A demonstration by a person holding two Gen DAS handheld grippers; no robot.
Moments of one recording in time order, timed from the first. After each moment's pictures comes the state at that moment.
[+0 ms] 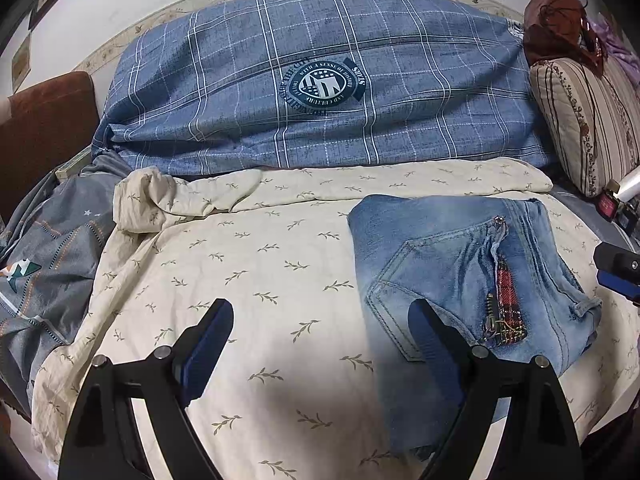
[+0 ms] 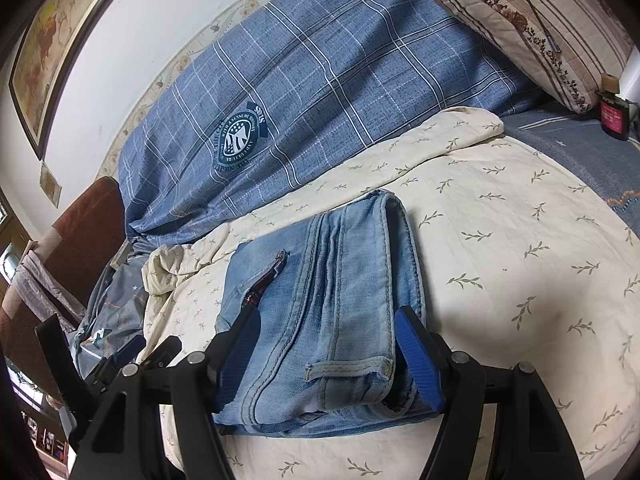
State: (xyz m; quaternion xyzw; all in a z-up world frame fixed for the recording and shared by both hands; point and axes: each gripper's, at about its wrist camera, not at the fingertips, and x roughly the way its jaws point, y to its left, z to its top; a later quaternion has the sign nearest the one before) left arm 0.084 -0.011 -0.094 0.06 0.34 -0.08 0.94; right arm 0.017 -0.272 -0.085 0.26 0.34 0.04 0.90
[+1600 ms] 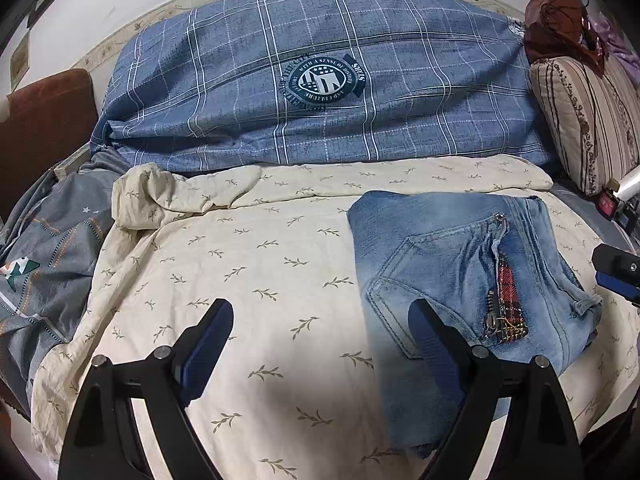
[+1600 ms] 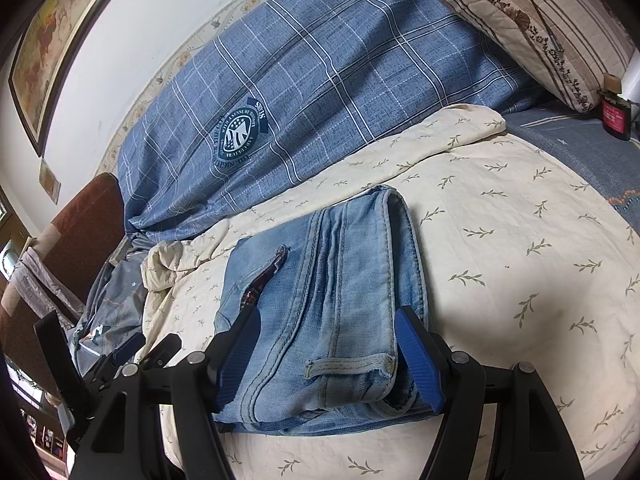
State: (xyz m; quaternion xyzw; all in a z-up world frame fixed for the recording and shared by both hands) left arm 0.085 -0.013 -0.095 0.06 0.34 -0.08 0.93; right arm 0.018 -0.268 -0.087 0.26 0.35 0.04 0.90
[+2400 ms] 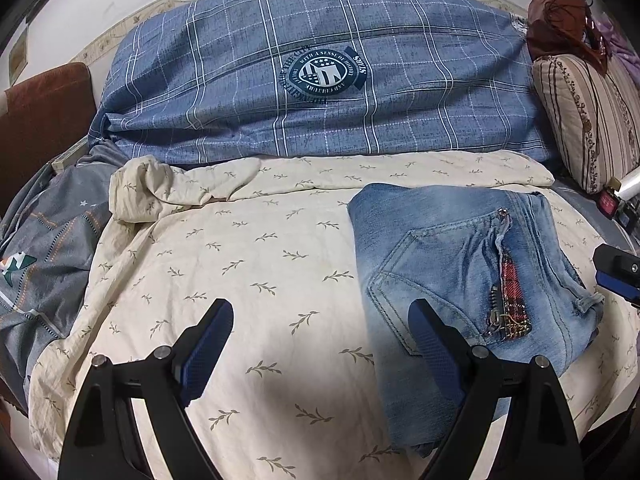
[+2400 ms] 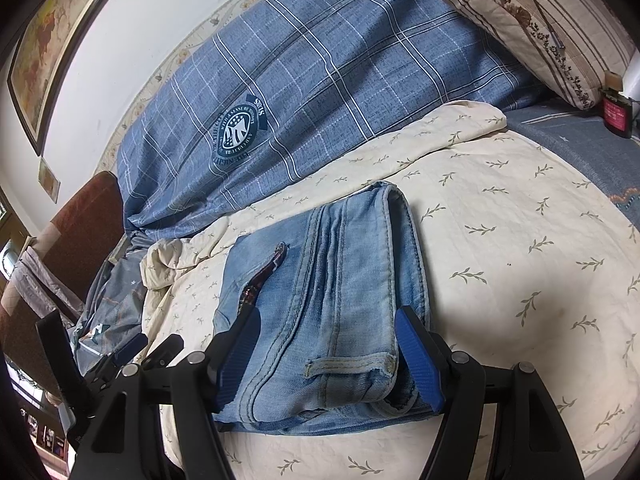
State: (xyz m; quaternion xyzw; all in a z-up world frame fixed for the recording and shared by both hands) left arm 0.089 -0.013 -0.098 0.06 0.36 -0.08 0.93; right arm 0.020 -0.268 -0.090 0.26 0.35 0.04 0.90
